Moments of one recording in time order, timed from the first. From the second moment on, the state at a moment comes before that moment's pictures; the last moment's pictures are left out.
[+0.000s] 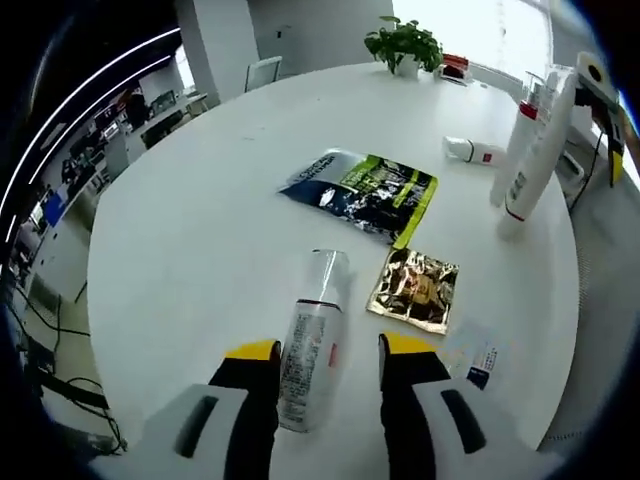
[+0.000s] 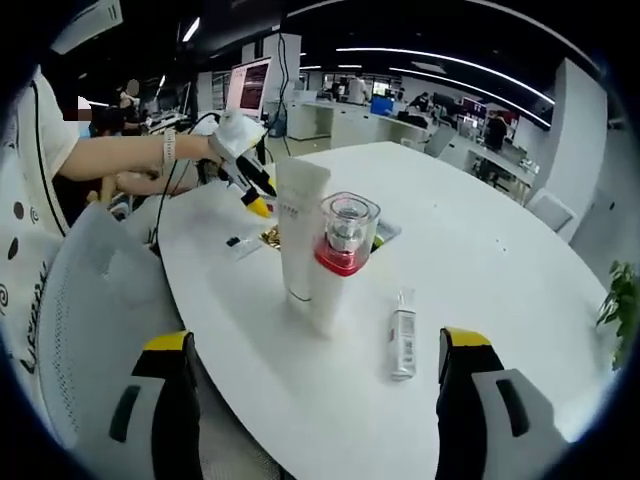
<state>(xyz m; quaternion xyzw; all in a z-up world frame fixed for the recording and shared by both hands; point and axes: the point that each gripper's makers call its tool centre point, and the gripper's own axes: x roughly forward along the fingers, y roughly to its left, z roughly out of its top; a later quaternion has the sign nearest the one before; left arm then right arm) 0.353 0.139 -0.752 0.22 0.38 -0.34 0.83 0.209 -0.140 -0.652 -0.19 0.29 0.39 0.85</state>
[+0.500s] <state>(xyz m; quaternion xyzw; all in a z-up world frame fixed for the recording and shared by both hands) 0.357 0.136 -0.763 0.20 0.41 -0.36 0.82 0.213 -0.140 -0.652 -0.18 0.29 0.39 0.85</state>
